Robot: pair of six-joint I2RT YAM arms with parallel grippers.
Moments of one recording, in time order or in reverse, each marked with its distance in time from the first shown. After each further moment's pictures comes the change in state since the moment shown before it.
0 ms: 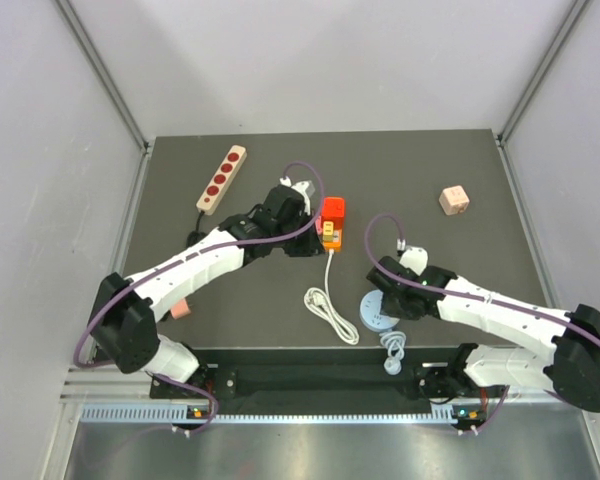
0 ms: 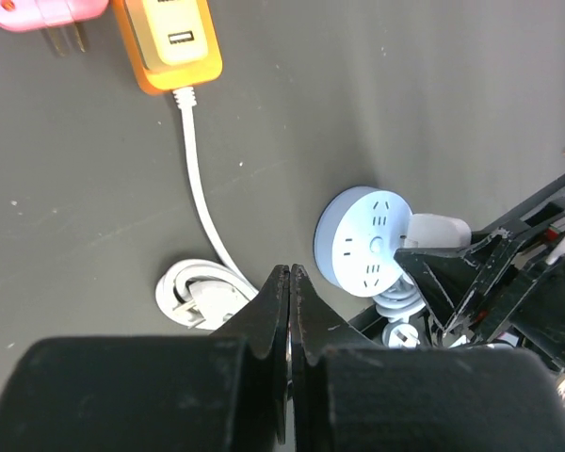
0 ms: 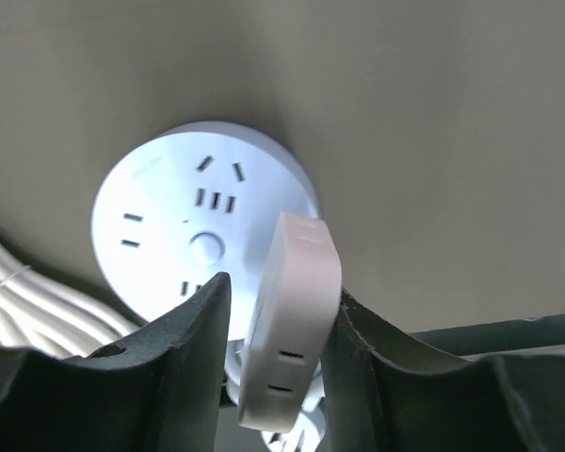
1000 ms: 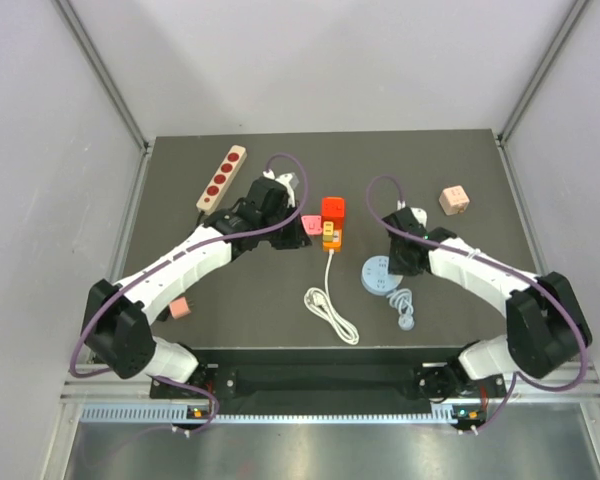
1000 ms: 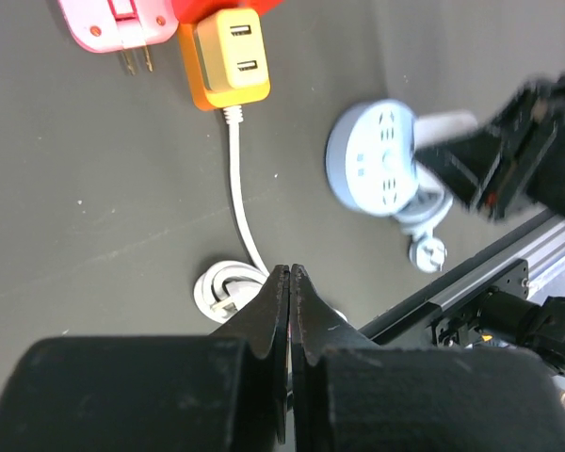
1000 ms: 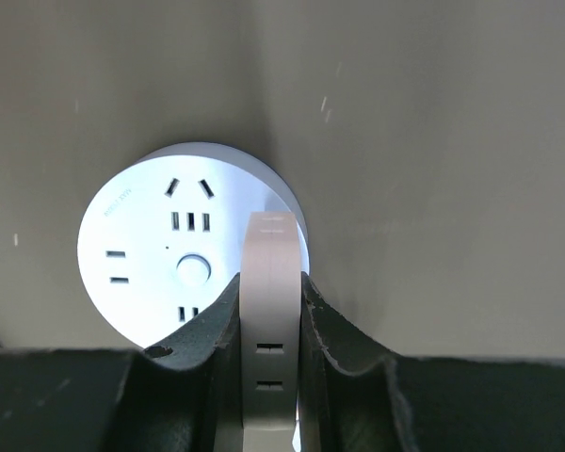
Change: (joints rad) left arm 0.098 -0.042 0.000 -0.039 0.026 0.038; right arm -0.357 0.242 0.138 0.246 -0.135 -0.421
